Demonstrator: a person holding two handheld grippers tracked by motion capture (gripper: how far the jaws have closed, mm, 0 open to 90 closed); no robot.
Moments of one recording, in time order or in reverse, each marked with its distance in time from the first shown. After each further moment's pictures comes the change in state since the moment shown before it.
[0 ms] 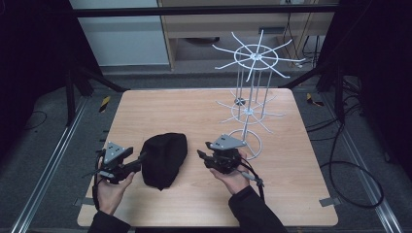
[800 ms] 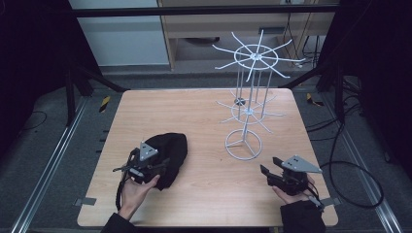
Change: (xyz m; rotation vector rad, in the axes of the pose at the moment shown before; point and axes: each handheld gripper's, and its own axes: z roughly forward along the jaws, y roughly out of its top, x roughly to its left) left arm -0.053 0.007 0.040 0.177 -0.043 0.092; right arm -0.081 -0.104 -0.122 0.024 -0.250 0.152
